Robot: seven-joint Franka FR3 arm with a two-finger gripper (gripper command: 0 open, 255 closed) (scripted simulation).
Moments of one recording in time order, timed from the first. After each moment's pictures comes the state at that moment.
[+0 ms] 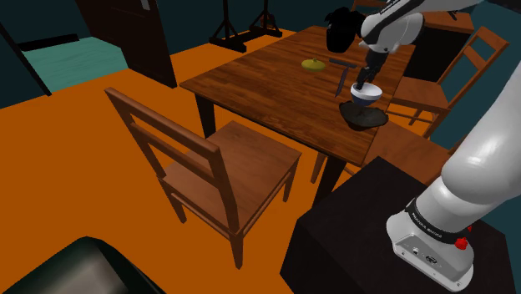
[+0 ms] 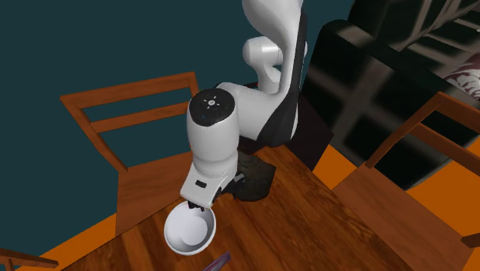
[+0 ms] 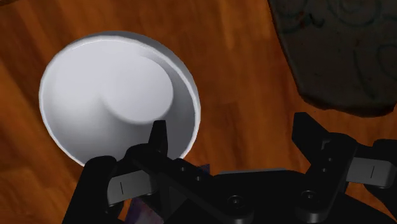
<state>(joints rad) -0.19 0.18 -0.46 -2.07 0.08 2.31 -0.76</state>
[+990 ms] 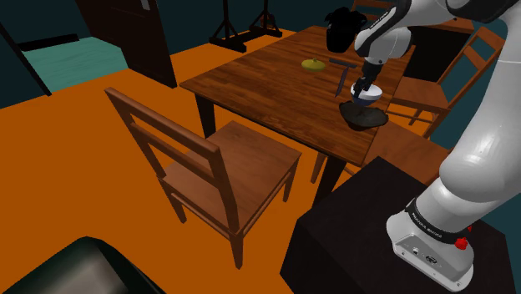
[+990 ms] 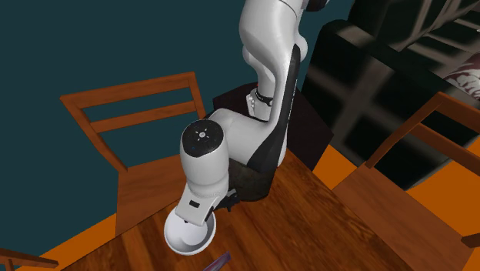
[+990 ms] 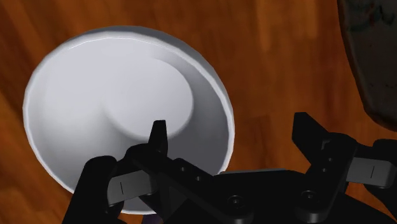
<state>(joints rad) -0.24 0.33 -0.44 -2.02 0.17 2.40 -0.85</state>
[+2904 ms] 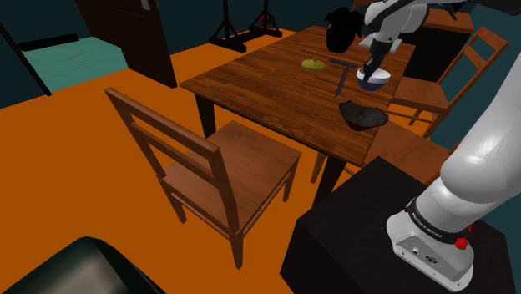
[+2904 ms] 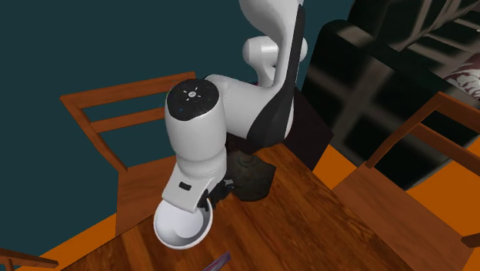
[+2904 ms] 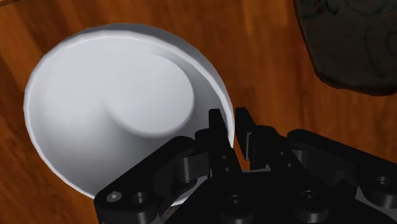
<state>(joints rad) -0.22 0.21 -0.47 -1.94 0.09 2.21 -0.80</state>
